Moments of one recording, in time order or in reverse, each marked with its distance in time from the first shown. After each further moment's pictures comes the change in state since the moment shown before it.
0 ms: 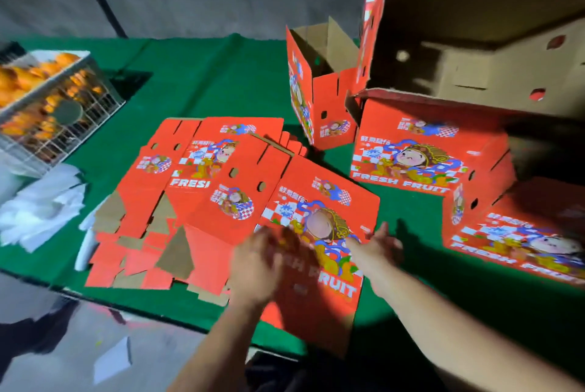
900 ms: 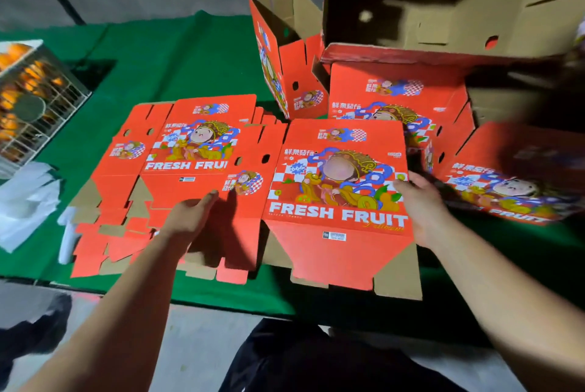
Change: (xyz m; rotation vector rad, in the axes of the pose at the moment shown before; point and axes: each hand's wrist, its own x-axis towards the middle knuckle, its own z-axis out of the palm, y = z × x) left_hand 0.056 -0.049 -0.065 -0.314 -0.084 -0.422; right_hand -0.004 0.034 -0.111 0.778 -0.053 -0.041
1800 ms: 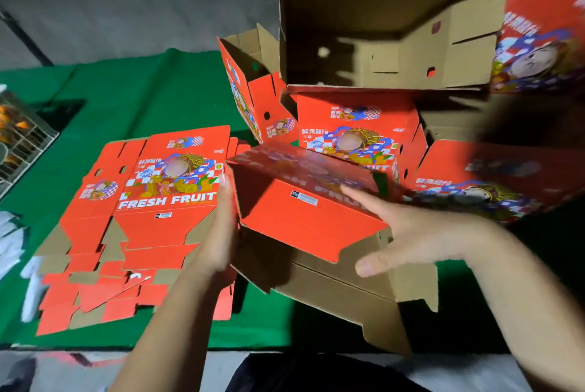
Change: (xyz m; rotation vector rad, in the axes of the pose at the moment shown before) left_hand -0.080 0.107 0.050 -0.670 -0.593 0.067; right_hand -0.085 -0.068 -0.047 -0.999 -0.781 -0.336
